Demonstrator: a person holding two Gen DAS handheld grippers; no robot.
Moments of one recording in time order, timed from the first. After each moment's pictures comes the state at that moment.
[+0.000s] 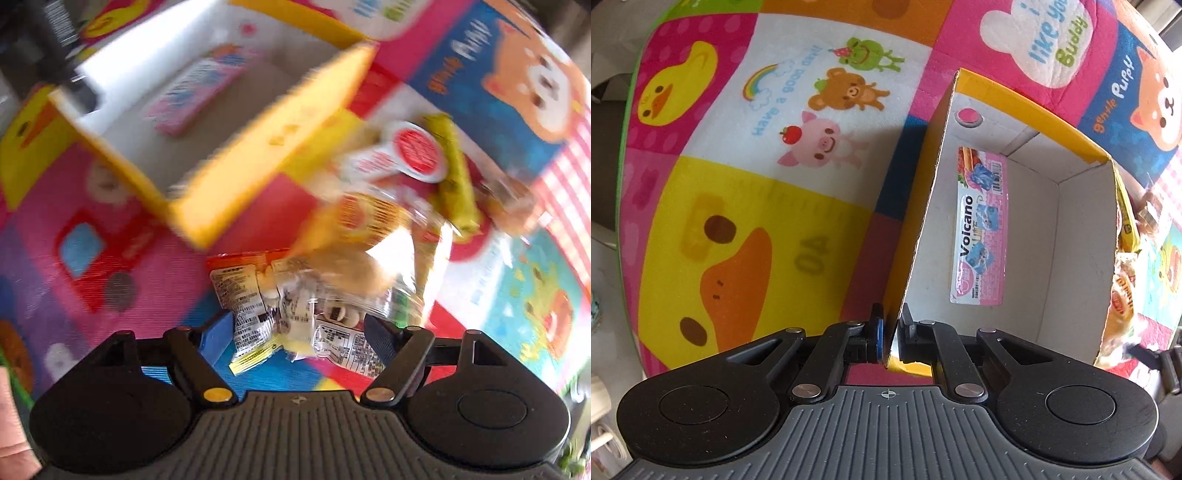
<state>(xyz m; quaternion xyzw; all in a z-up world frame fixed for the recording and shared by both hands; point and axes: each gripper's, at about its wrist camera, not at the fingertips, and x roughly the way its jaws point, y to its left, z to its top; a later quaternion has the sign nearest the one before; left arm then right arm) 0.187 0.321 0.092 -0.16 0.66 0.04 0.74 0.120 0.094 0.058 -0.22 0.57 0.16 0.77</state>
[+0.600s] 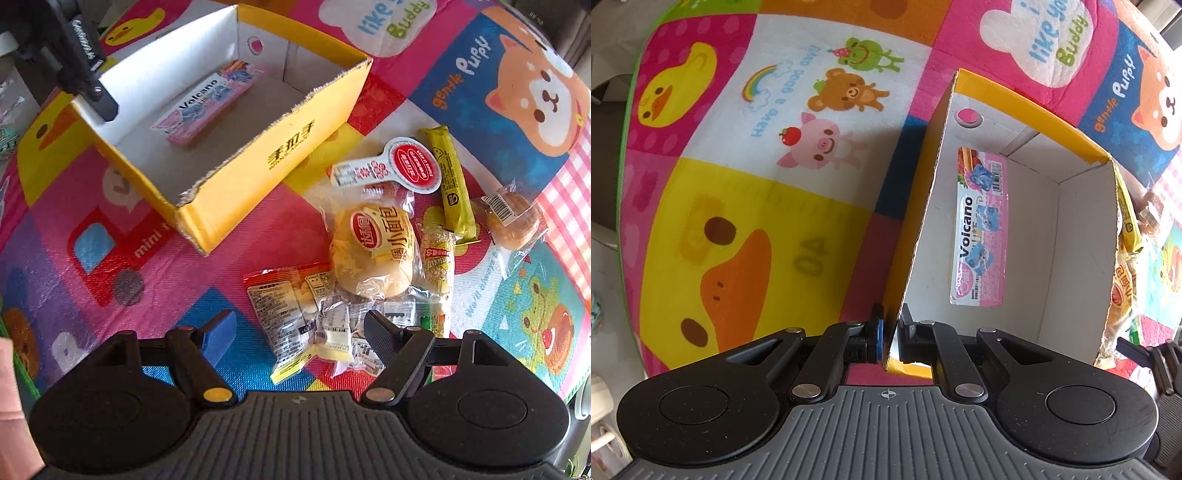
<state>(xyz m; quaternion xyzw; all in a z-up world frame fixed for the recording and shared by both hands) 0.188 0.320 0.093 -0.16 0.66 0.04 0.74 0.122 0.108 0.055 -0.22 0.56 0.22 0.76</state>
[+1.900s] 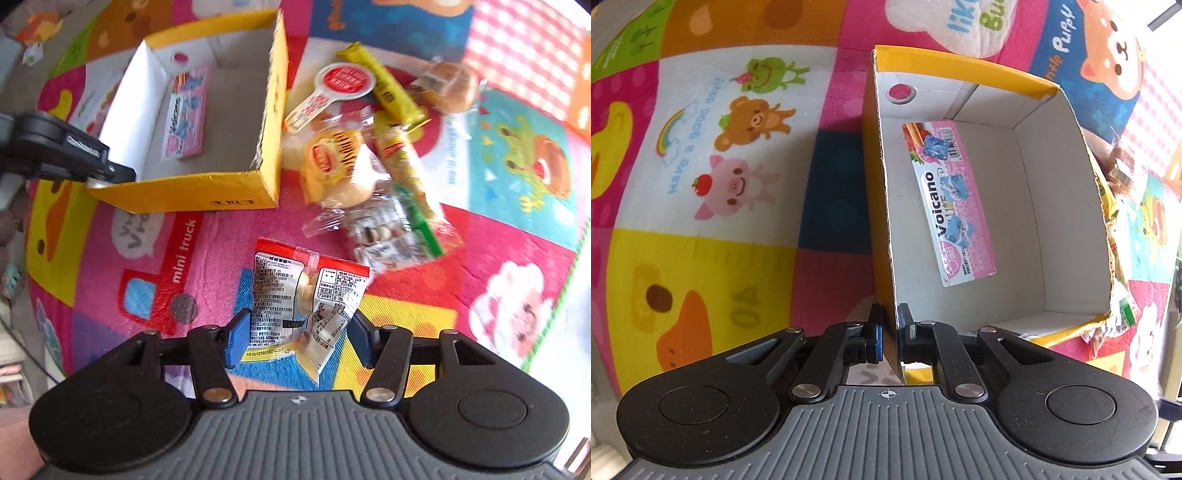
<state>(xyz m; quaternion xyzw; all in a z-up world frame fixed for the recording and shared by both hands) 0.220 0.283 0.082 -0.09 0.66 -0.06 0.75 0.090 0.080 0.128 0.00 0.65 0.07 0.76</state>
